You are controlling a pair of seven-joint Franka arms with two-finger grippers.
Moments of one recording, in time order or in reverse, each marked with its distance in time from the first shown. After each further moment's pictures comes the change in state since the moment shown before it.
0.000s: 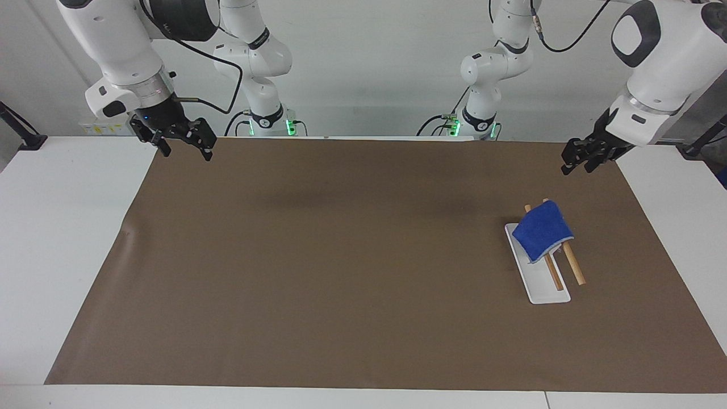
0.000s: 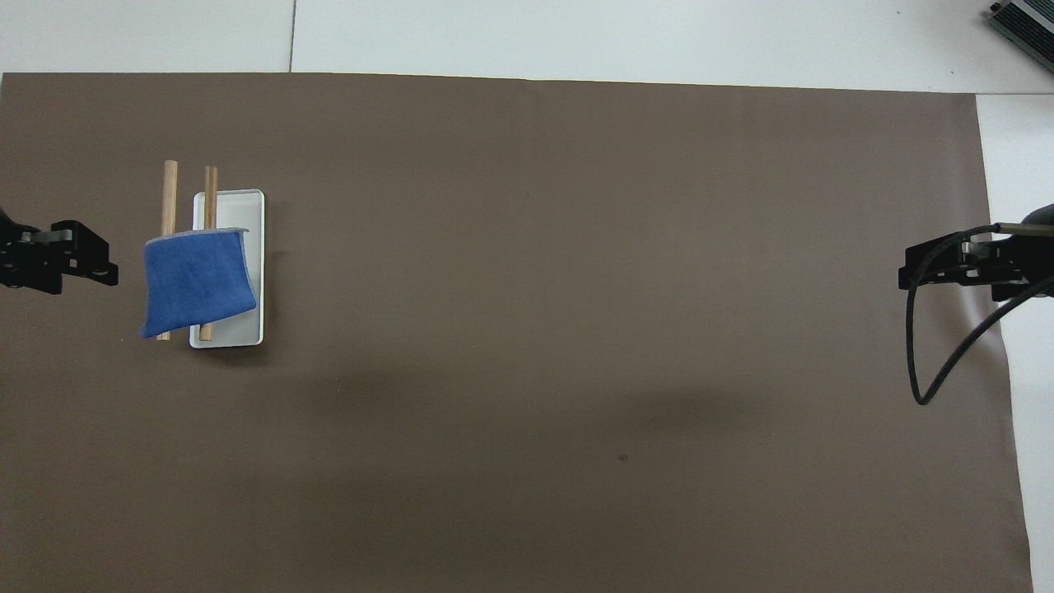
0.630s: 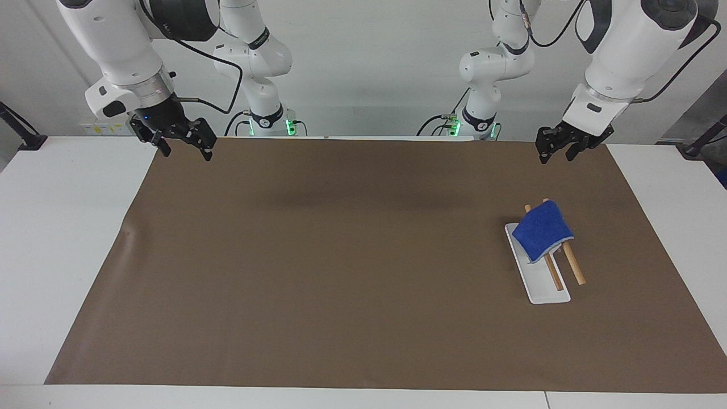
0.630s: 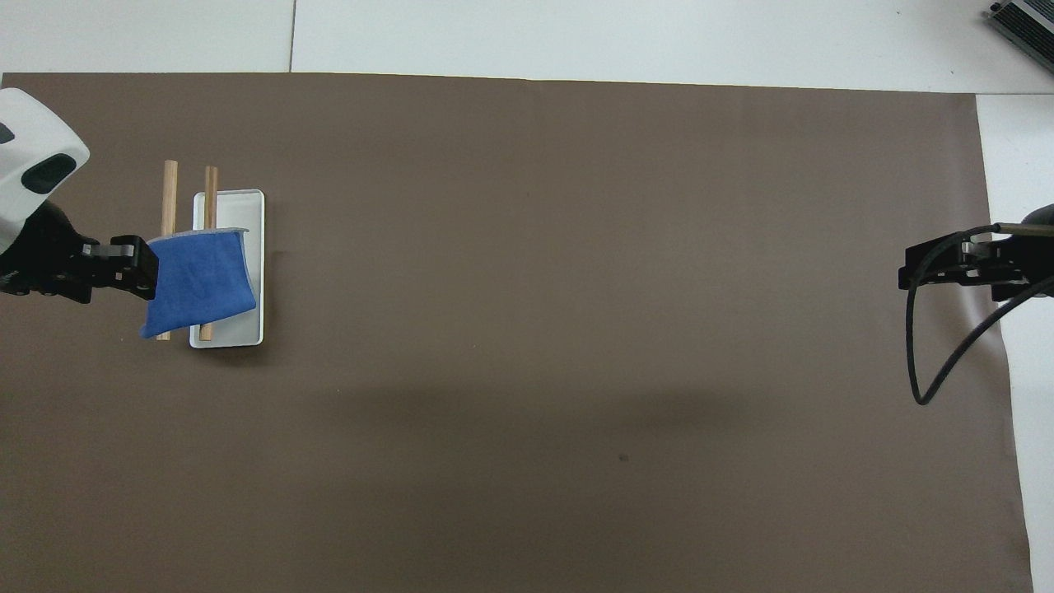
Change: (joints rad) left arm -0.104 0.000 -0.005 0.056 0.101 -0.077 -0.037; right arm 0.000 0.000 0.000 0.000 0.000 0.000 0.000
